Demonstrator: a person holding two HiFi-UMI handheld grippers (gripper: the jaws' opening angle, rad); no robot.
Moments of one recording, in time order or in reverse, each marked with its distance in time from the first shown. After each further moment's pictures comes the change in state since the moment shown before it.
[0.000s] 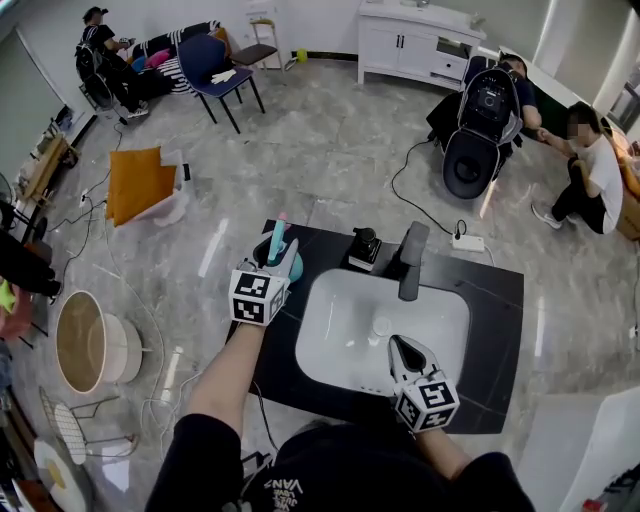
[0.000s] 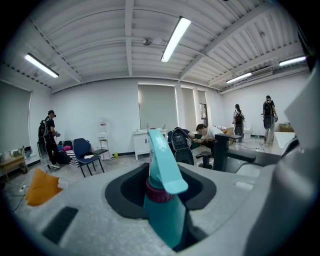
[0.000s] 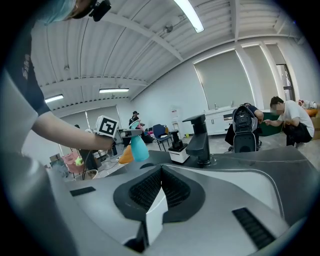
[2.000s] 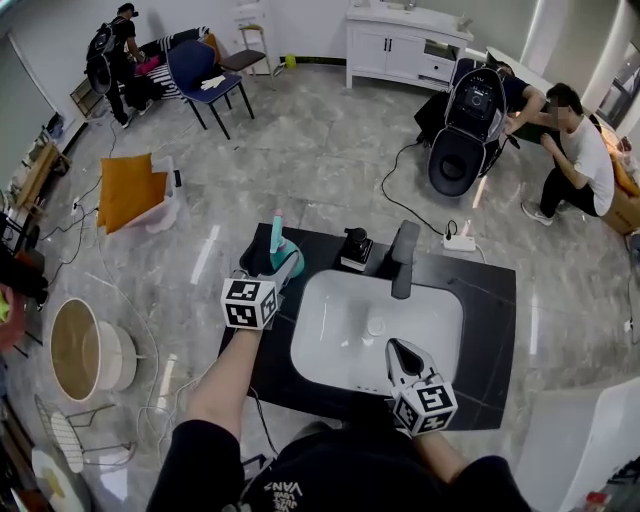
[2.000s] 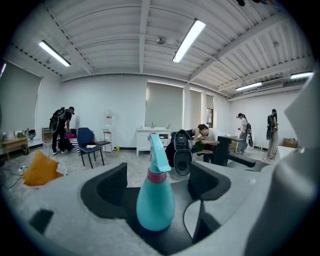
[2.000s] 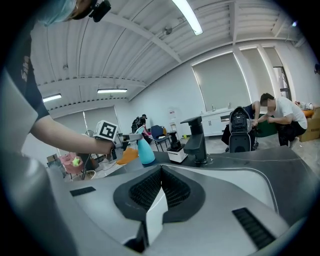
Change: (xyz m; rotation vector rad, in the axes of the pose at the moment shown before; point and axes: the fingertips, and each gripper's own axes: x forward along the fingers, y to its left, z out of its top) left arm -0.007 0.003 -0.022 -0.138 0.010 0.022; right arm -0.016 0.001 -0.001 0.000 -0.012 -0.034
